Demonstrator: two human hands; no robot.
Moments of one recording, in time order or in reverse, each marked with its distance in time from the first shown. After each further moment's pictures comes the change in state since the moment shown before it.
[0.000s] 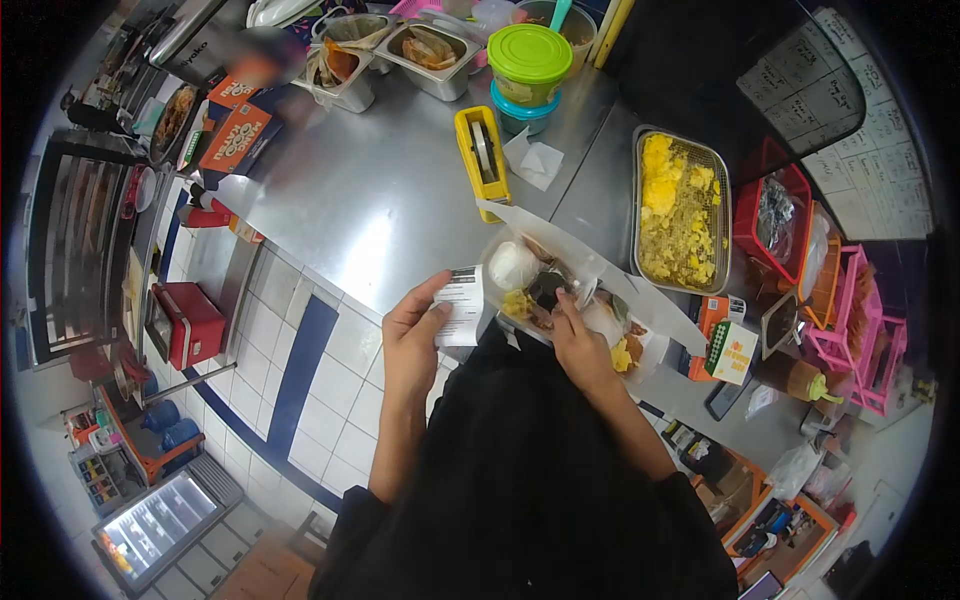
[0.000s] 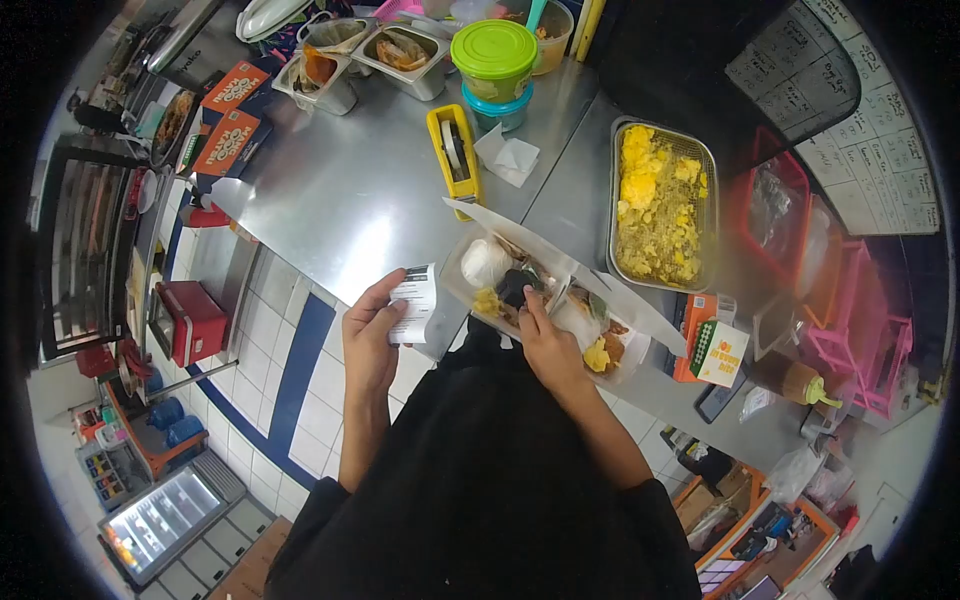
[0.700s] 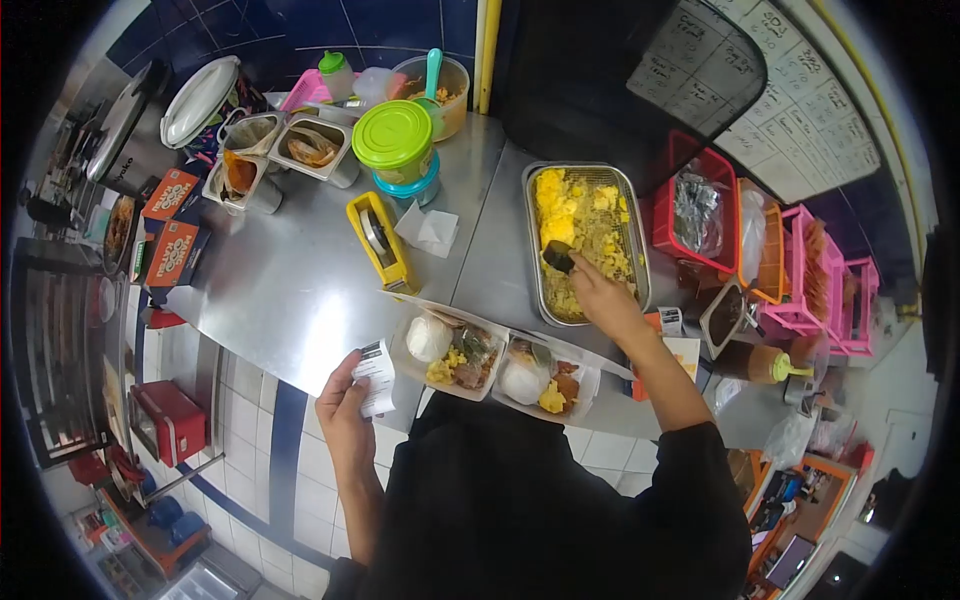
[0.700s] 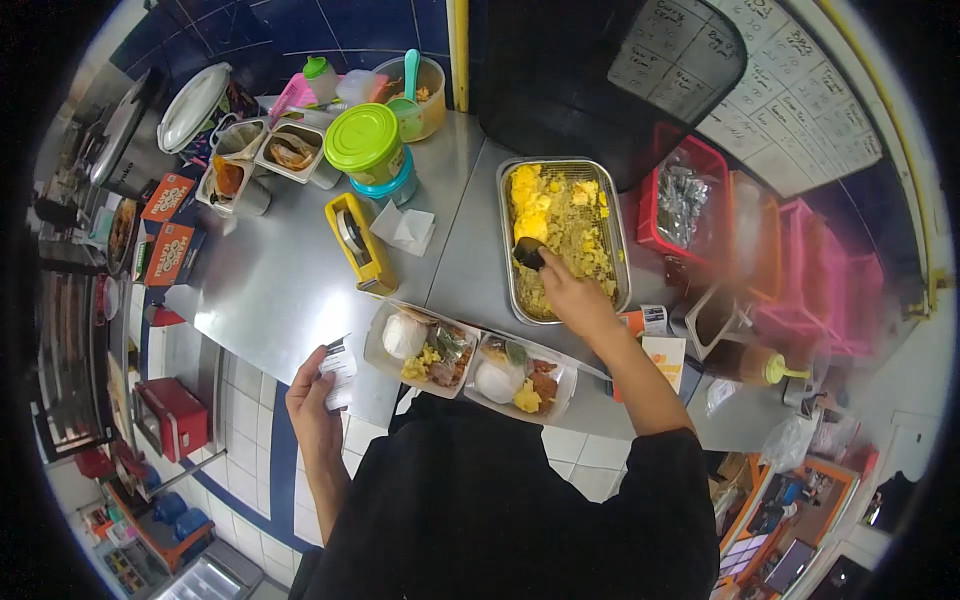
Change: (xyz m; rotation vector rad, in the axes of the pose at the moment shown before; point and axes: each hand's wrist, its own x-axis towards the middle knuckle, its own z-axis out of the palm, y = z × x) left_hand 0.016 -0.003 0.033 0.074 0.131 0.078; right_hand 0.045 0.197 -0.095 -0.108 -0.038 0.081
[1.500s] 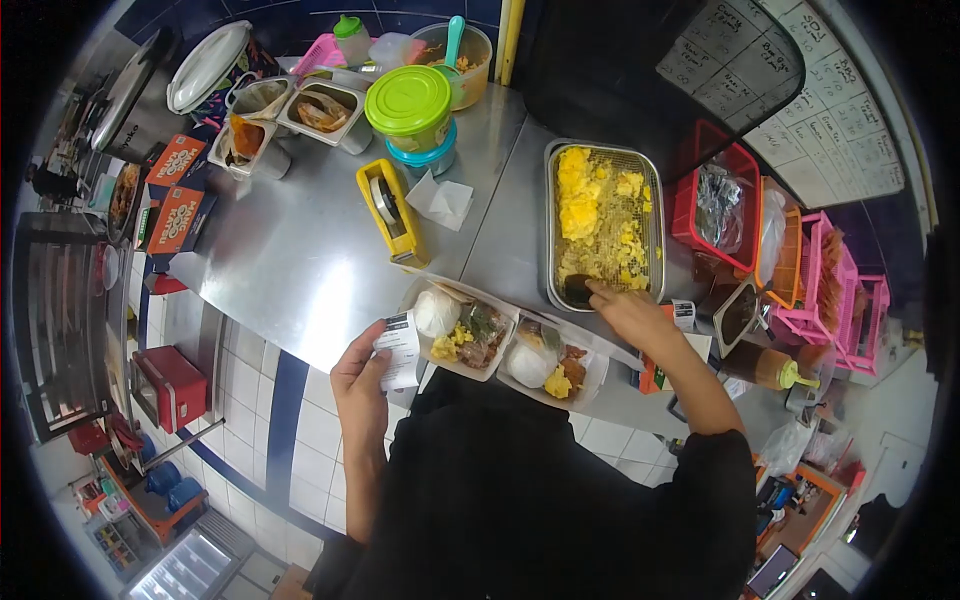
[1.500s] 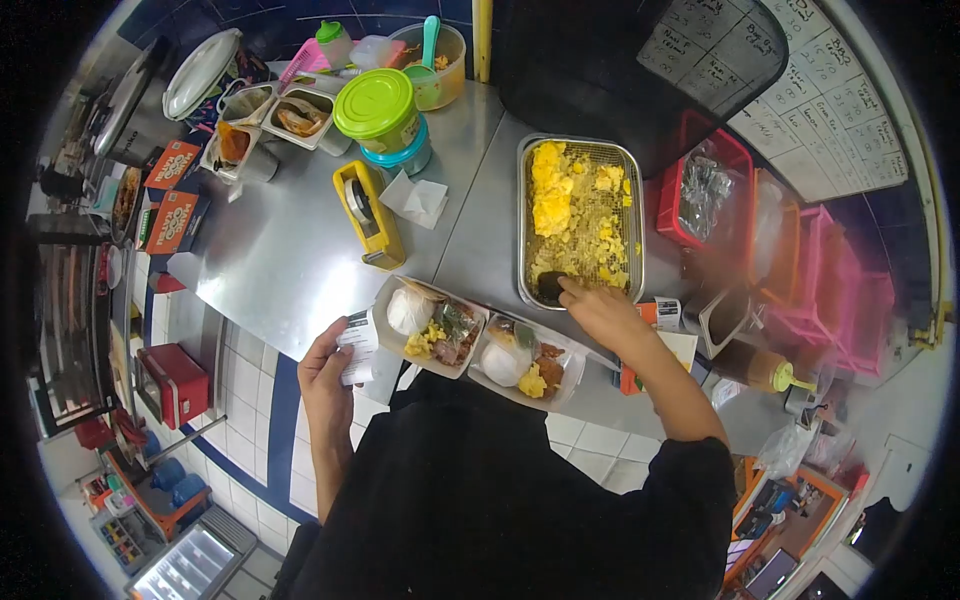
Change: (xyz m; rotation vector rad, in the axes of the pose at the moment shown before) left_hand 0.000 -0.008 0.015 0.069 -0.070 -0.053; right_hand -0.023 -0.003 -0.030 -0.064 -0.501 -0.089
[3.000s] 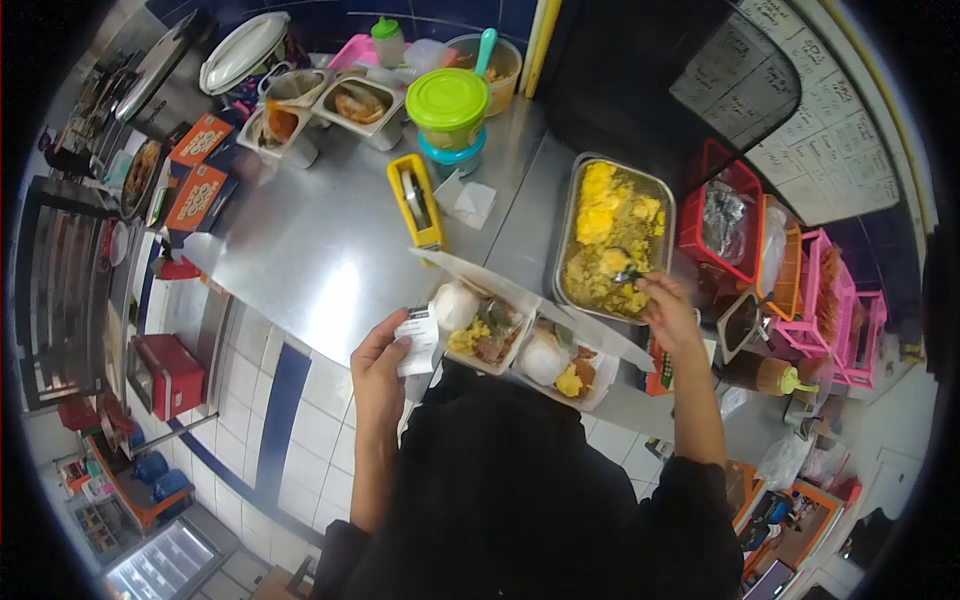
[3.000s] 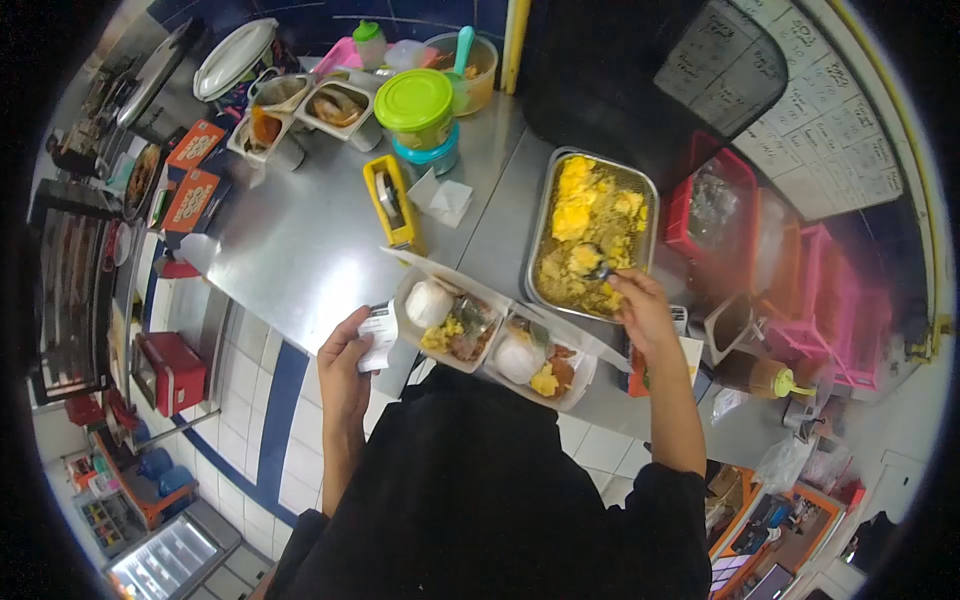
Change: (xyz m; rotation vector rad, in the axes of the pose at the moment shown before) left_hand -0.007 -0.004 -0.010 -0.117 0.008 -0.032; right_hand -0.022 -0.004 0.000 1.812 0.543 0.604
